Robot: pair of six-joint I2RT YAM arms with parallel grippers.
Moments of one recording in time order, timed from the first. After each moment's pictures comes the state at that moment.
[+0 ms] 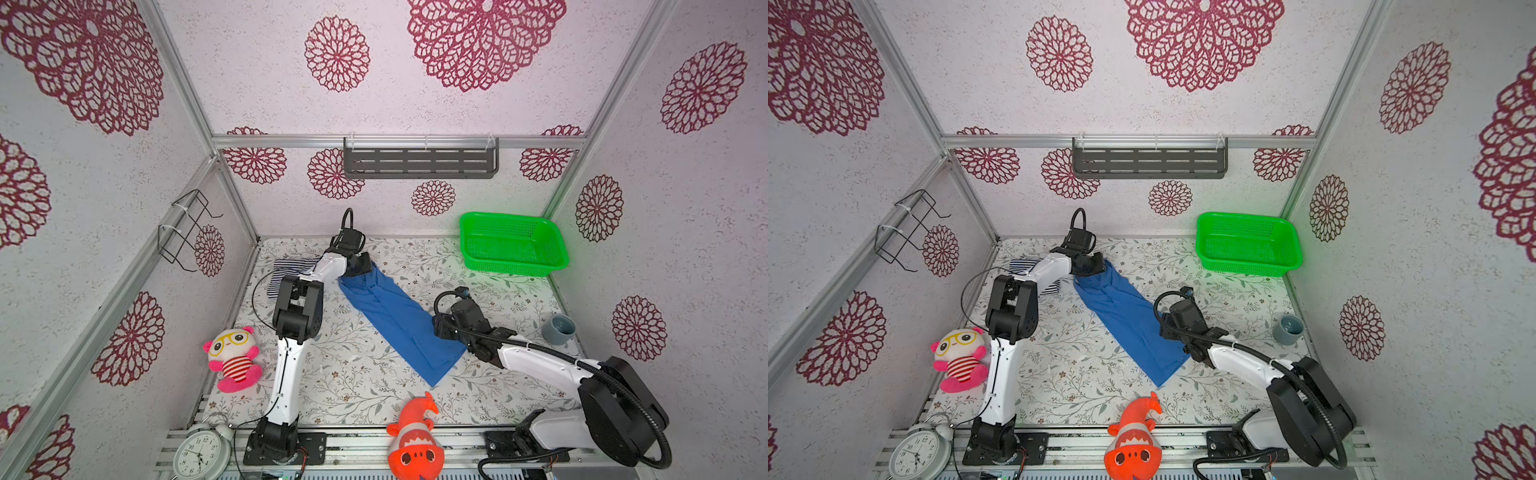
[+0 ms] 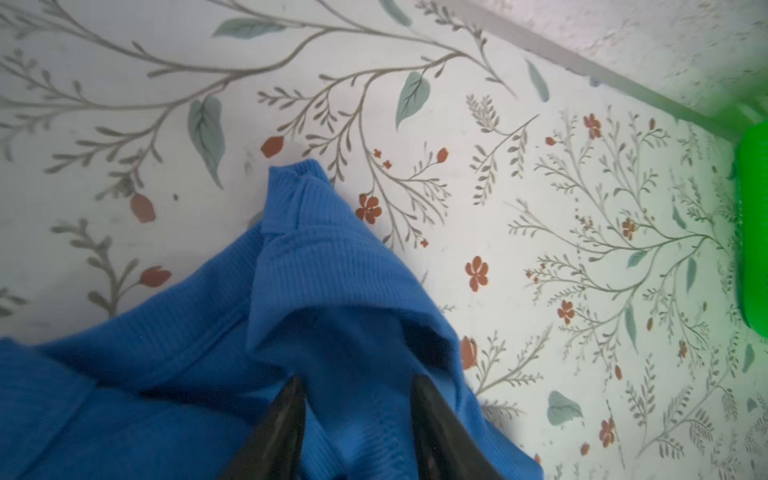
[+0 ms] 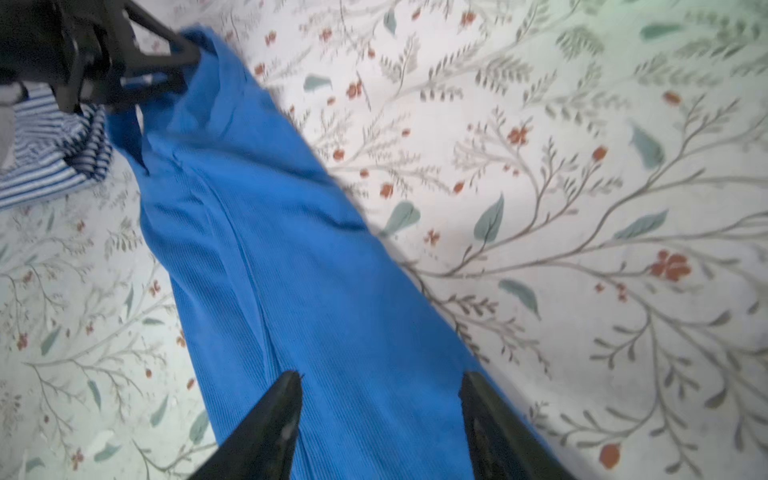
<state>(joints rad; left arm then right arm) -0.27 2.38 1.95 -0.49 0.10 -0.44 0.59 1.38 0.73 -0.08 0.16 0.58</state>
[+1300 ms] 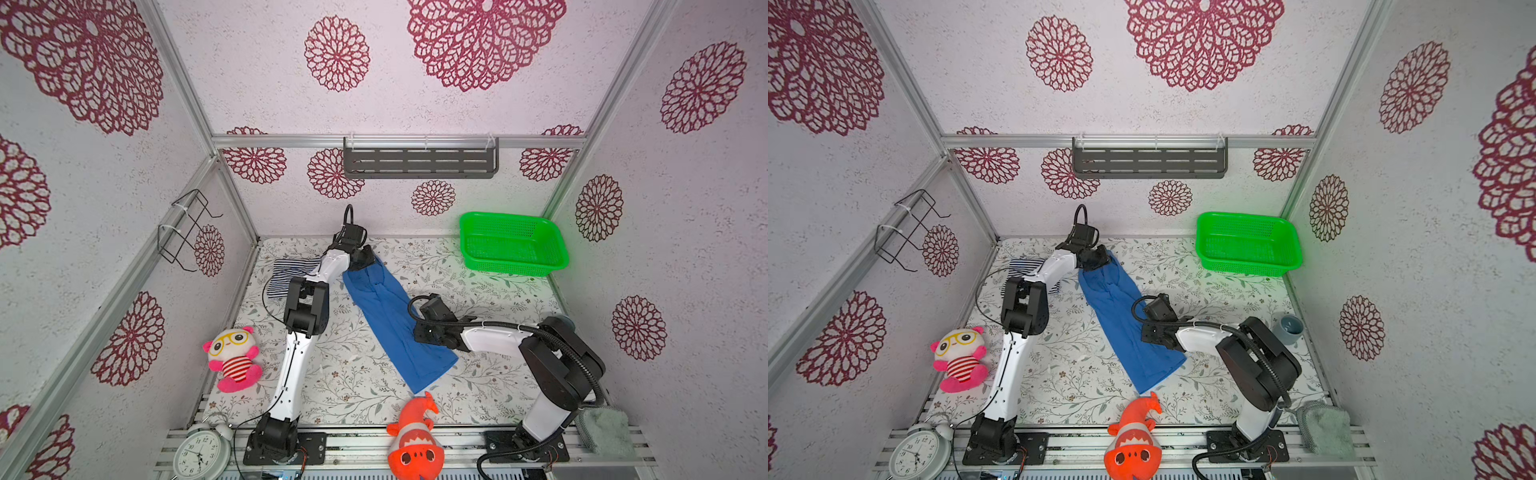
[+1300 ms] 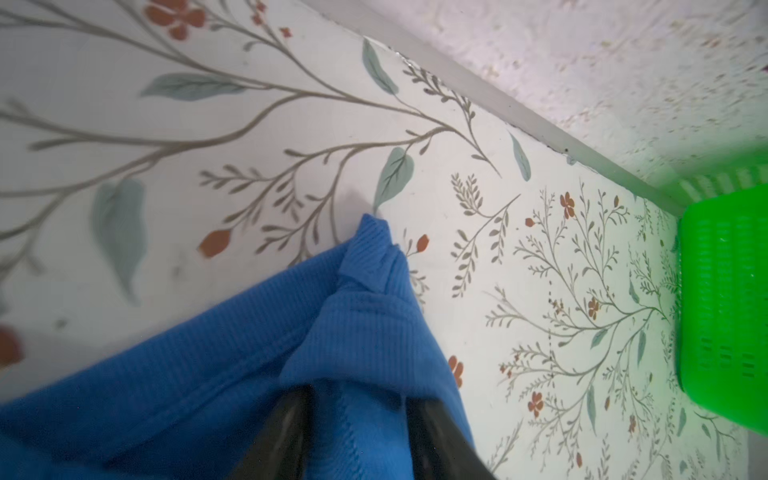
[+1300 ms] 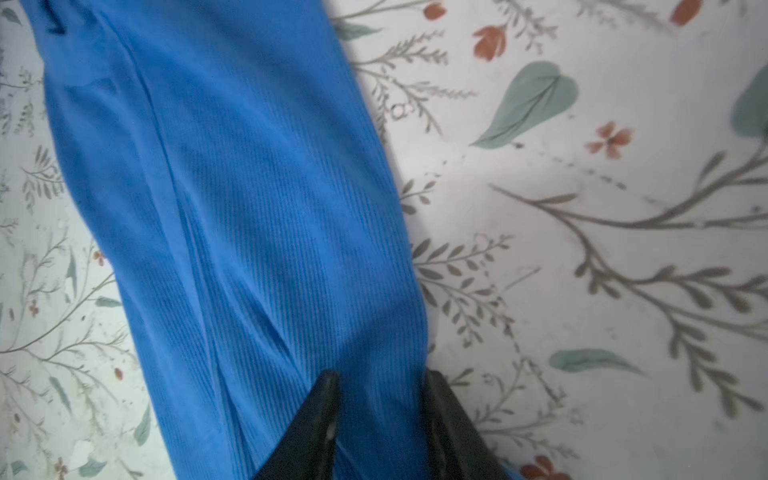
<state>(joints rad) -0.27 2.70 2.39 -0.54 0.18 -0.59 0.73 1.71 0.87 -0.12 0.07 0.78</state>
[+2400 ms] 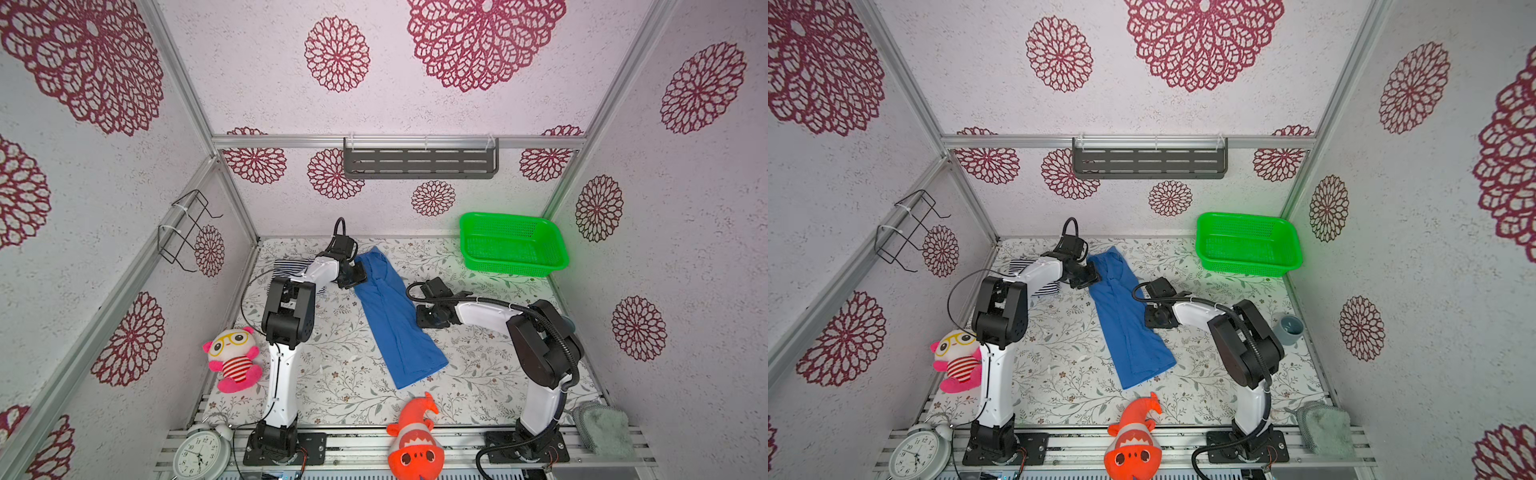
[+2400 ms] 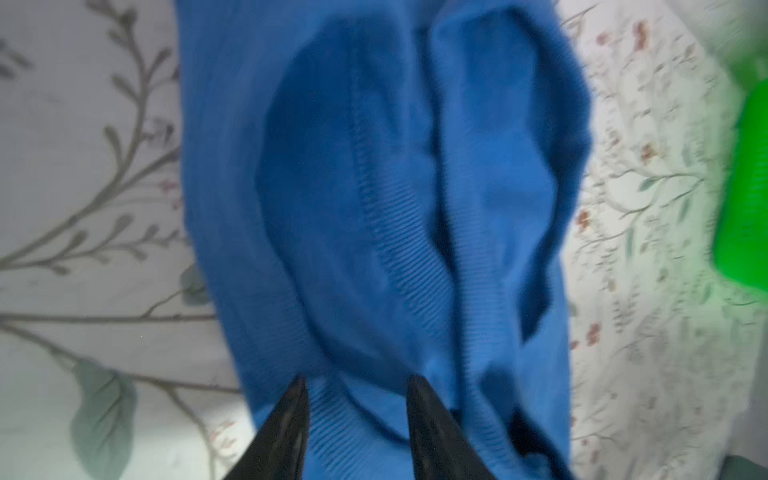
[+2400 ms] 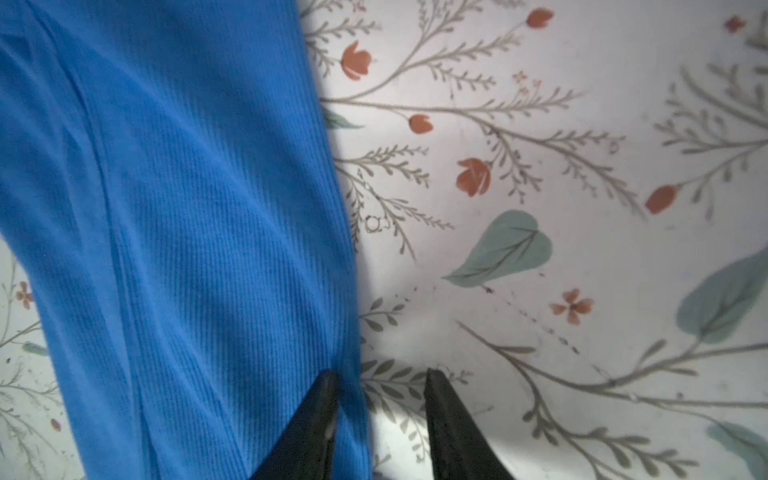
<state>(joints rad) -0.25 2.32 1.81 -0.52 0.22 -0.53 0.60 1.87 1.14 -0.36 -0.02 0.54</state>
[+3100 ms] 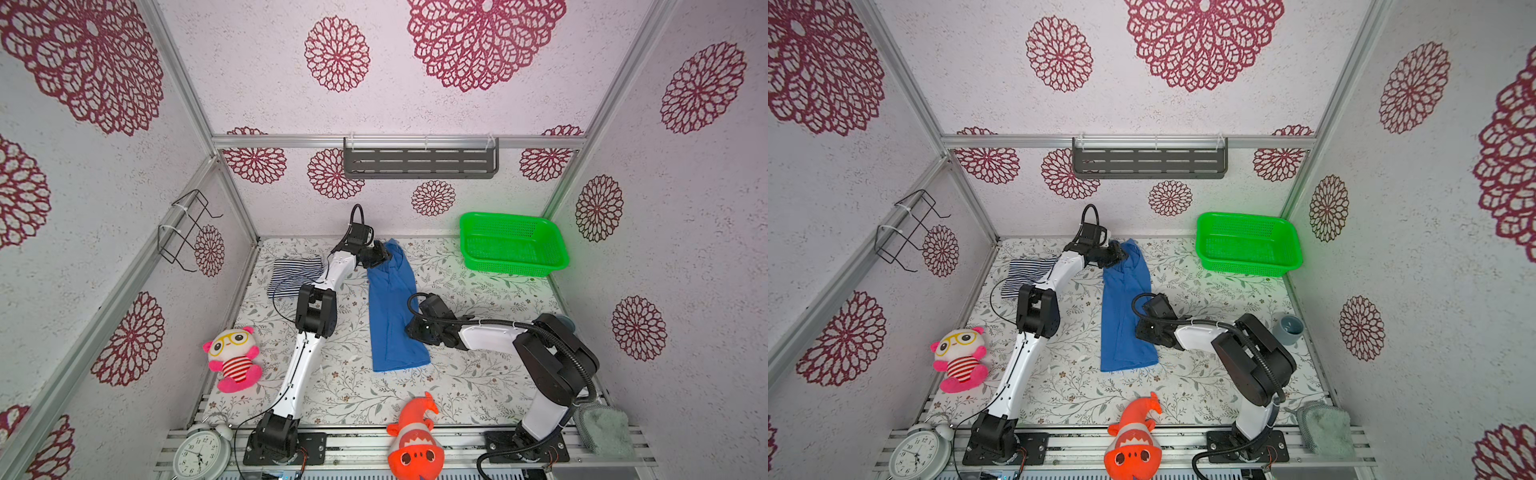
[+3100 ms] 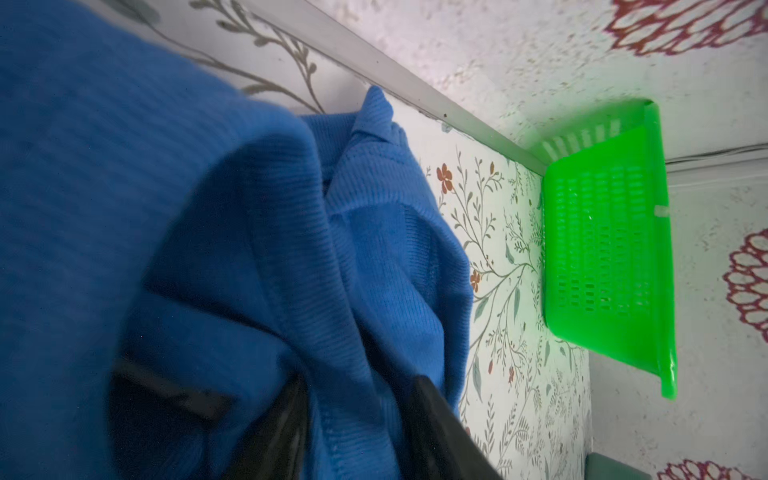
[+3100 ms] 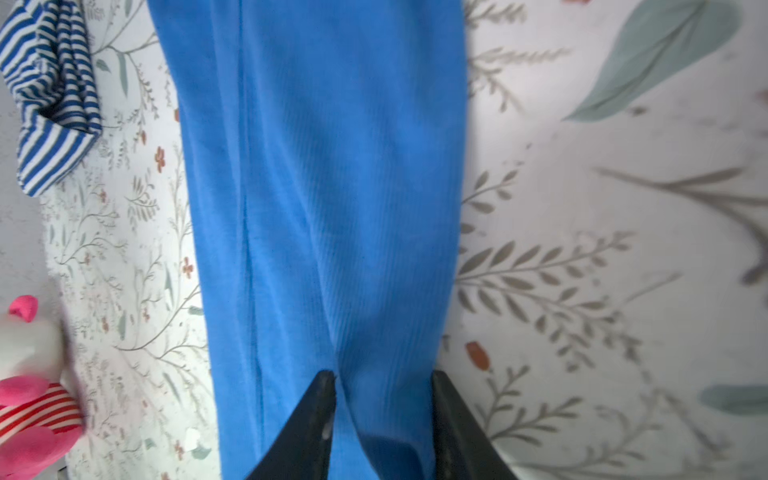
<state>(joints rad) -0.29 2.81 2.53 -0.53 0.47 -0.63 0.72 1.74 0.88 -0.02 -0.07 0.94</state>
